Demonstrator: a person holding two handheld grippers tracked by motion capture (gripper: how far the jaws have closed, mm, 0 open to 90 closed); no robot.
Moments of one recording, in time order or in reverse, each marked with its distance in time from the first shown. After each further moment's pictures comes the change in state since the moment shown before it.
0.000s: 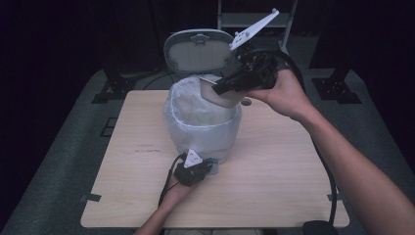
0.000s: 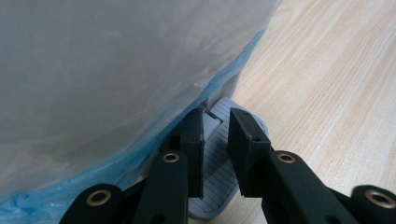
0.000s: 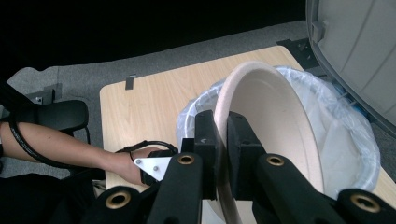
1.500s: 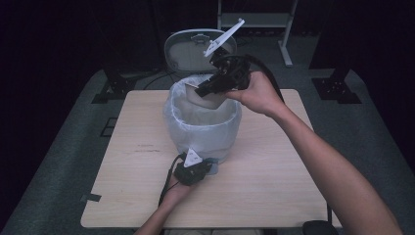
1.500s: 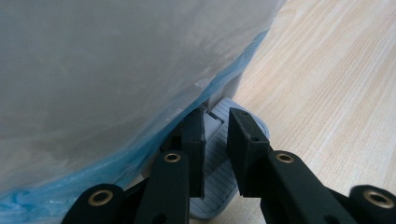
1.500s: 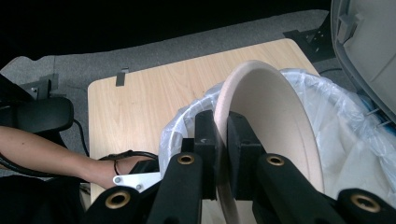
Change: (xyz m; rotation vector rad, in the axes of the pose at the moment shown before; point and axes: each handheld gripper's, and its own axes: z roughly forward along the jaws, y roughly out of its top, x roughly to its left) left arm 0.001 0.000 0.001 -0.005 0.001 -0.014; right arm -0.016 0.013 0.056 0.051 0.018 -0.015
